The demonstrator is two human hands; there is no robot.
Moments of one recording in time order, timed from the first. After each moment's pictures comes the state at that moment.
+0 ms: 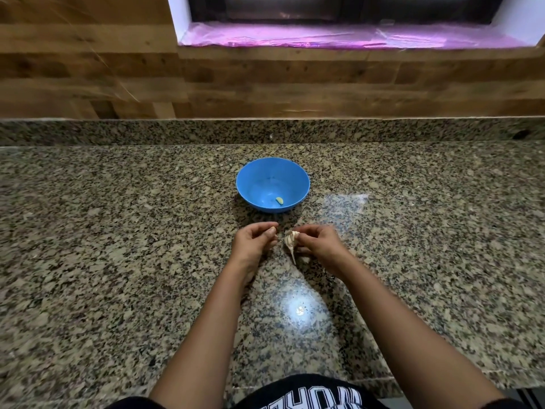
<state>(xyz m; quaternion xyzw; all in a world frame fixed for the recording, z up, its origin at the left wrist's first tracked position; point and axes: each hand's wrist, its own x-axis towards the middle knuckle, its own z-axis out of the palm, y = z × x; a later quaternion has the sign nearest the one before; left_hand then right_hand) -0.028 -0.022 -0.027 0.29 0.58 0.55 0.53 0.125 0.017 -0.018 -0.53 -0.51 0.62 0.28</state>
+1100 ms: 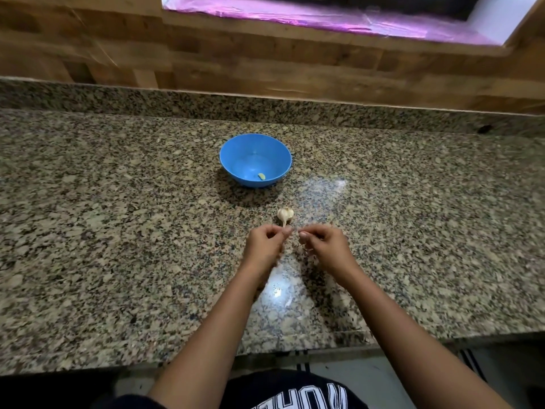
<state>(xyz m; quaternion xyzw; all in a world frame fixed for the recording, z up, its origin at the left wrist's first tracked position) 0.036 -0.070 -0.027 0.36 0.64 0.46 0.50 0.172 -0.048 -0.010 -0.57 -0.60 0.47 0.30</state>
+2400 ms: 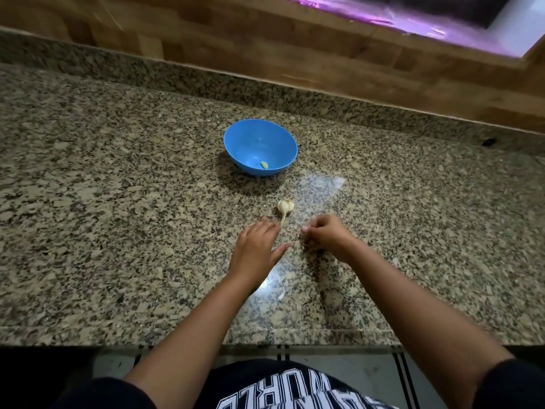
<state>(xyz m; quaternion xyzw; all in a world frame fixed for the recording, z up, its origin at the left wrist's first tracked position) 0.029 -0.085 -0.072 0.68 0.68 0.24 0.16 0.175 -0.014 -0.005 -0.63 -0.57 0.50 0.13</state>
